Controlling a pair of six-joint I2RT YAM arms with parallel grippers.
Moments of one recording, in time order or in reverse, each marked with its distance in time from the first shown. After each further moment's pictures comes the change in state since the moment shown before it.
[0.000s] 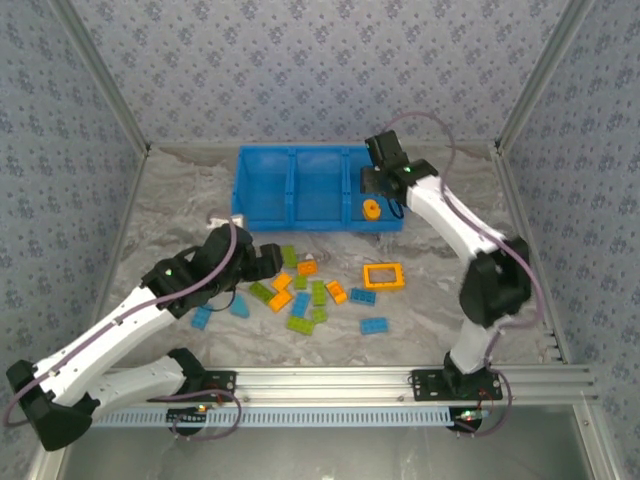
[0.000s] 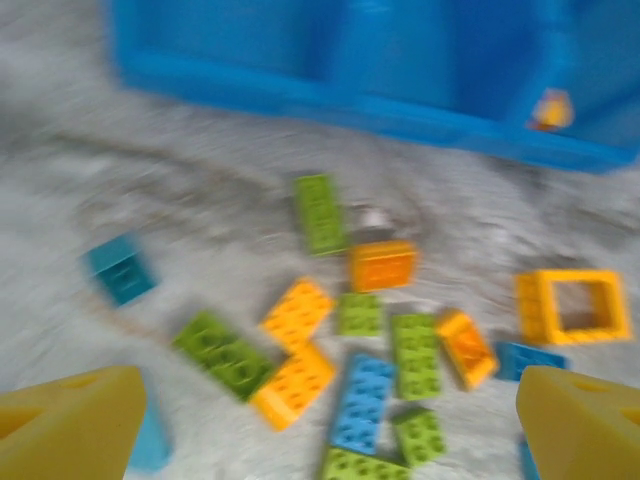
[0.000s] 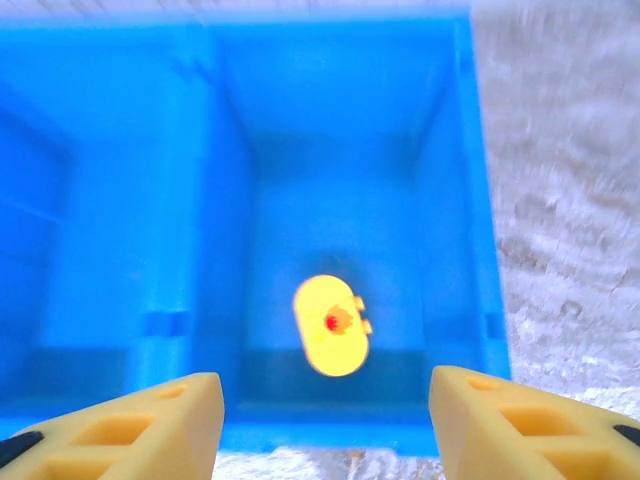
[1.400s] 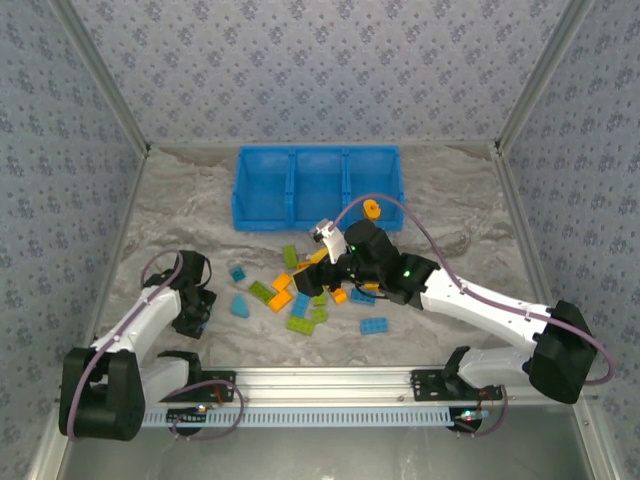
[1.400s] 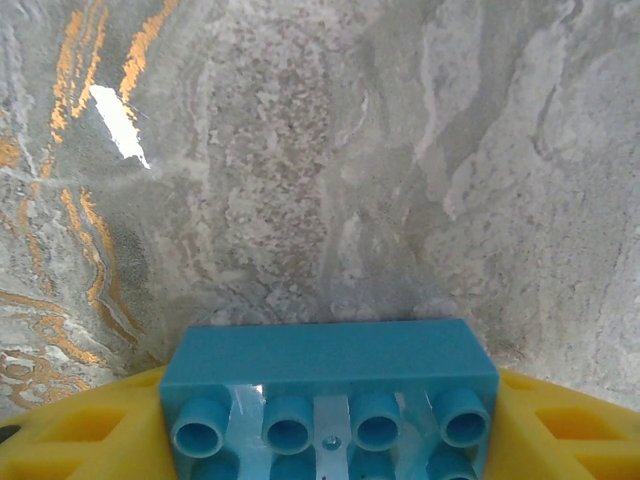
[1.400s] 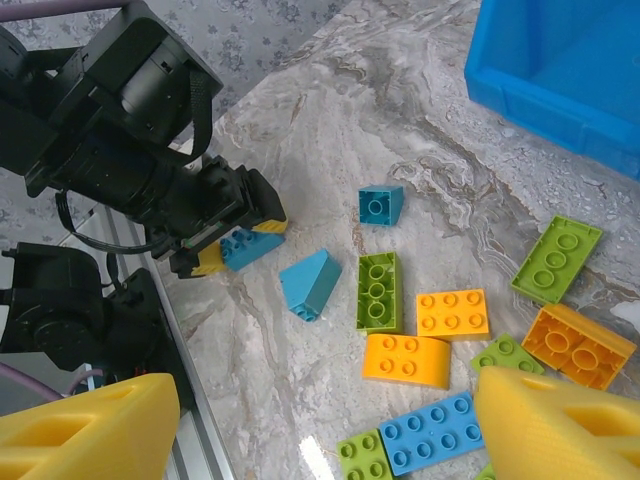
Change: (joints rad) left arm 0.646 0.124 -0.490 0.072 0.209 -0.547; right arm 0.447 -0.422 -0.636 0.507 -0.563 -0.022
